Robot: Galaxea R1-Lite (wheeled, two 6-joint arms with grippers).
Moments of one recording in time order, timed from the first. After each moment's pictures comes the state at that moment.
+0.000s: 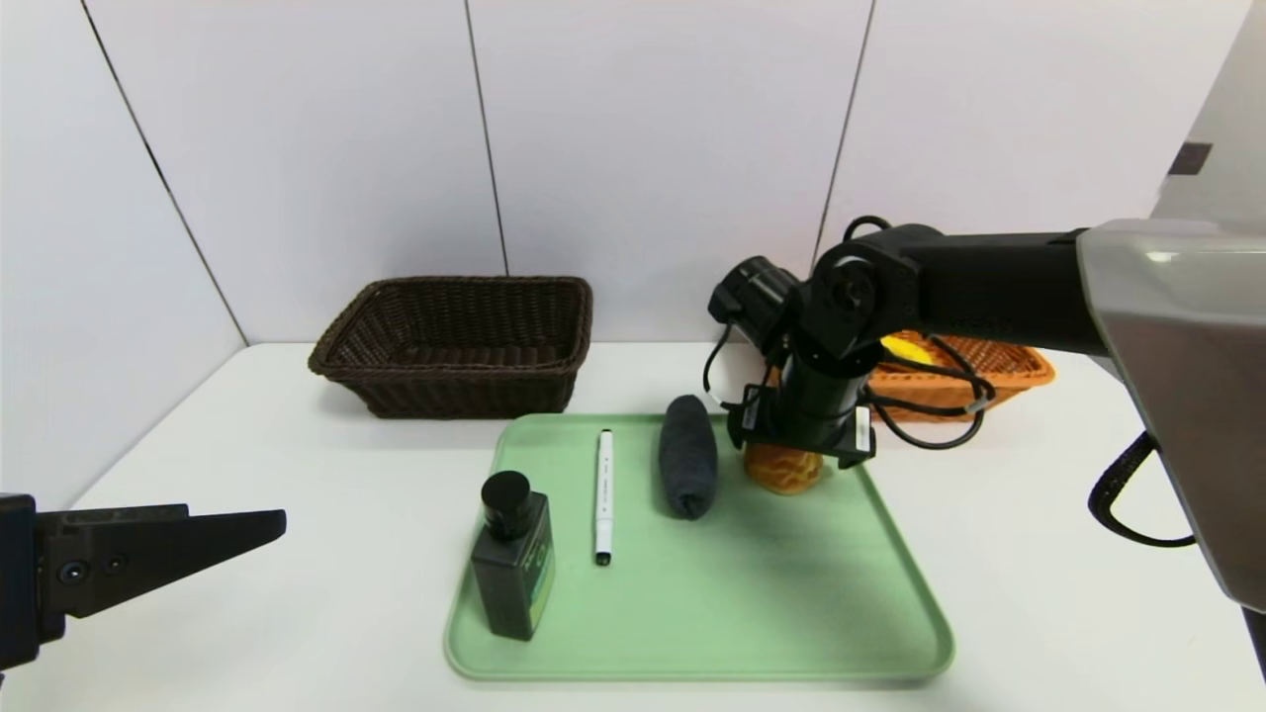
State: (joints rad) left arm -0.34 0.95 -0.90 0.42 -0.19 -0.33; right arm 0.56 2.24 -1.95 0.91 -0.32 0.76
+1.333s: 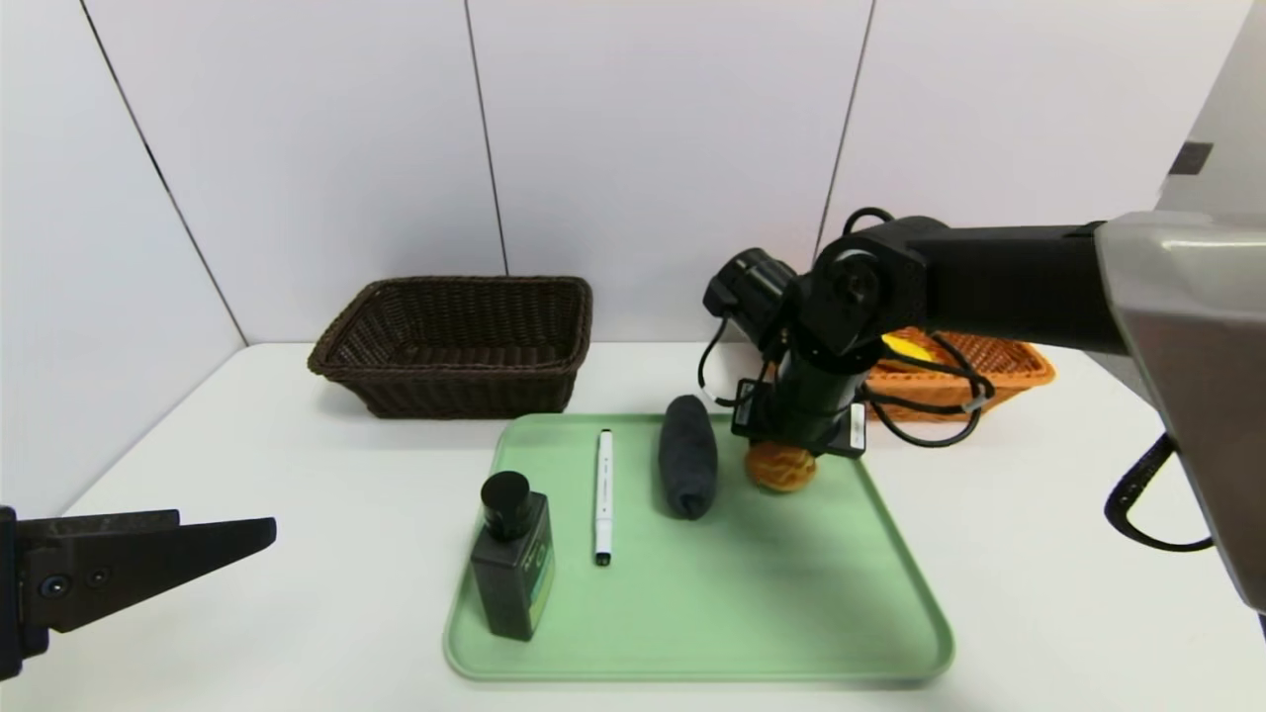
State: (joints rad) left arm -0.34 0.93 -0.89 0.42 -0.19 -0.33; right arm 0.60 2.20 -1.95 0.92 -0.30 0.77
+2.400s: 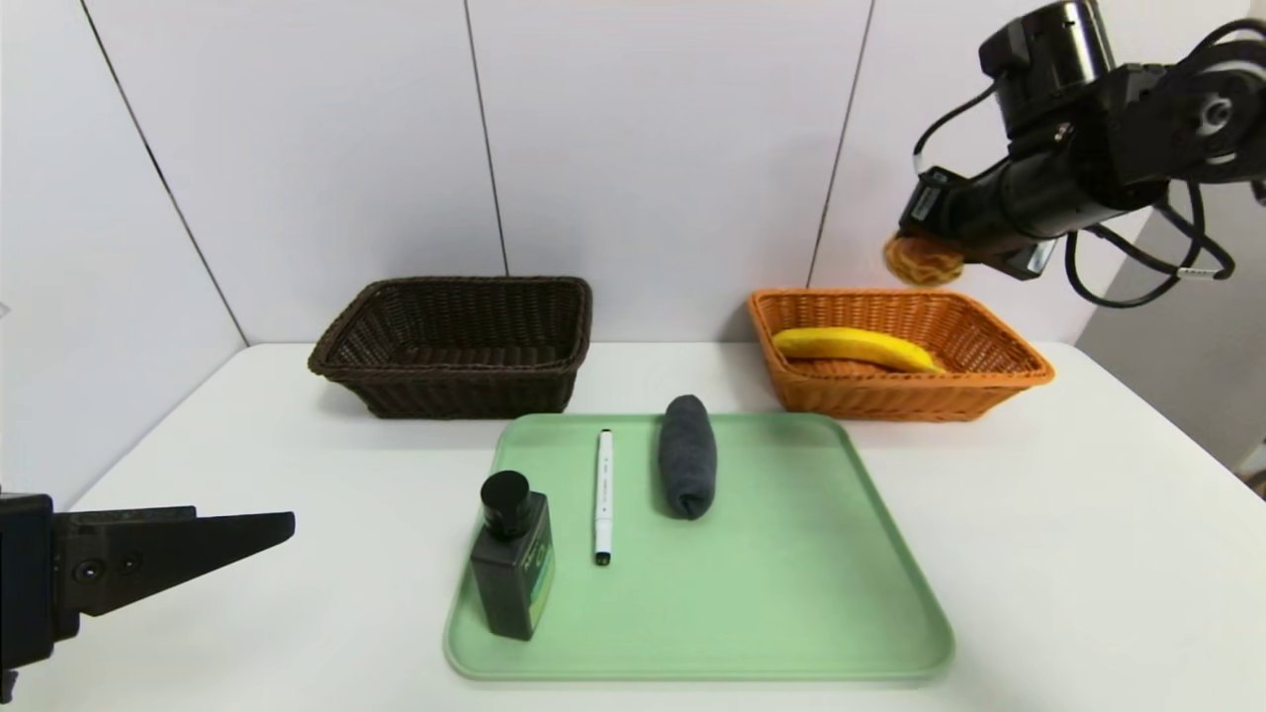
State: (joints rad) left arm -0.34 0.97 -0.90 0.42 -0.19 -0.33; right arm 0.23 1.97 -1.94 0.55 -0.30 0.60
